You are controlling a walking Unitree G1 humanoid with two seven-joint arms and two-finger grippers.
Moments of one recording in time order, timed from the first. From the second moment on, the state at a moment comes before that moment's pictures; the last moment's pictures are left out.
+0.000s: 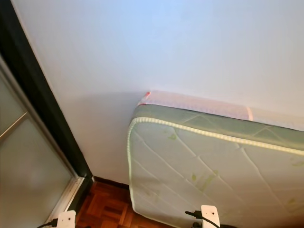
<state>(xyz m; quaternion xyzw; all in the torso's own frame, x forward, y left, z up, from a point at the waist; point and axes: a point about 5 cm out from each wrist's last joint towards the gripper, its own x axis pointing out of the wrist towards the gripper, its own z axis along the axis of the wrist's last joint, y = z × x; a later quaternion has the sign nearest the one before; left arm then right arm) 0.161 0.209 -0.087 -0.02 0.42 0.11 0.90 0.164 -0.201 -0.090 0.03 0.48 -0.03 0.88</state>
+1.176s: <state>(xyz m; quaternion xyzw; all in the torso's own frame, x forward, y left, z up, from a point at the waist) 0.154 0.215 -0.089 -0.02 0.43 0.12 0.90 0.158 -0.197 -0.093 0.03 0.49 -0.03 0.87</state>
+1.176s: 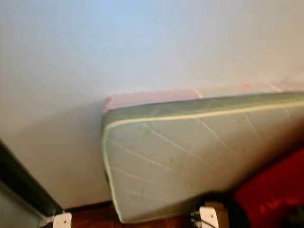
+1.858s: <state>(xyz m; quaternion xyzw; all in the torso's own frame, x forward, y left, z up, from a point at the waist) 0.154 0.213 -0.089 -0.02 0.43 0.12 0.89 0.164 -0.198 -0.091 0.03 0.48 -0.03 0.88</state>
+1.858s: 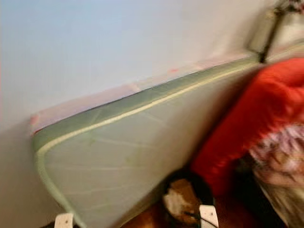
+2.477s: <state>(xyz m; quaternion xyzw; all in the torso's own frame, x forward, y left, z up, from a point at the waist) 0.158 0.205 -0.089 -0.03 0.43 0.11 0.90 0.163 -0.202 -0.091 0.03 0.48 -0.03 0.88</state>
